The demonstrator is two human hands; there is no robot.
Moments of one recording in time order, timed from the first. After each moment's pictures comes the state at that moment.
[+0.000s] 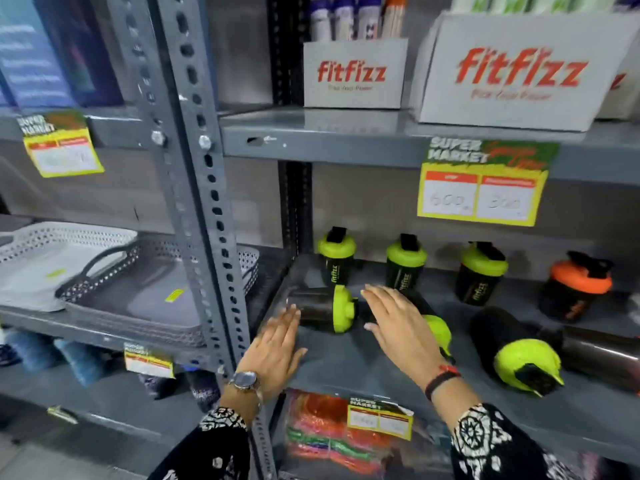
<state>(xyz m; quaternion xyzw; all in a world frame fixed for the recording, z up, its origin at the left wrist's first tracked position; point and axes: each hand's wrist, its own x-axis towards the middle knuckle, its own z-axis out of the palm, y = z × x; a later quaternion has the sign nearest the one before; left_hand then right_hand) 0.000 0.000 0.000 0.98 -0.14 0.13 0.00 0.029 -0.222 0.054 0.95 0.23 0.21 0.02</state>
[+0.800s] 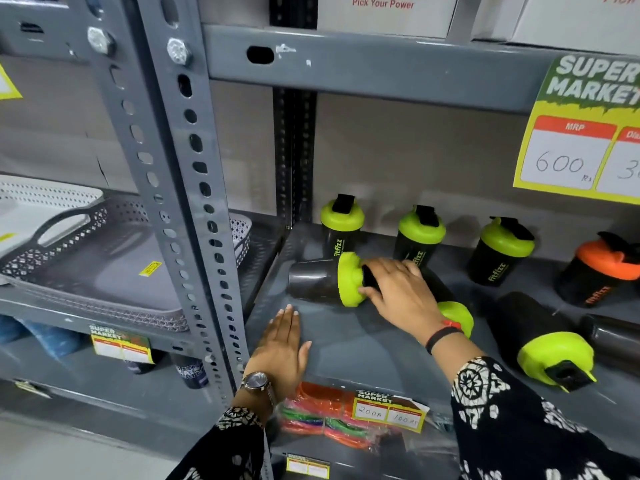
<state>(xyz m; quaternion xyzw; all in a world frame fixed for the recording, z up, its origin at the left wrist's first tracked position) 0.027 -0.008 -0.058 0.98 -0.07 0.05 0.15 0.084 -0.202 0.045 0.96 0.22 0.15 -0.07</state>
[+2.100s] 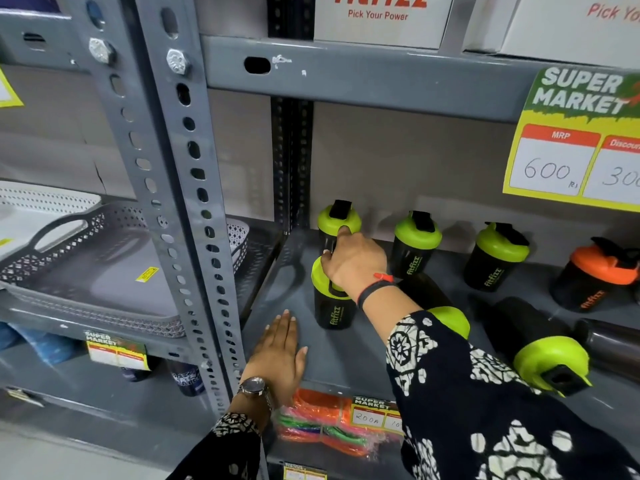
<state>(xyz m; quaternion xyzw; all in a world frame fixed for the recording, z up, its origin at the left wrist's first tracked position) 0.028 -0.011 -0.052 0.99 -0.06 0.01 0.12 0.097 -0.123 0.108 0.99 0.04 0.05 -0.08</state>
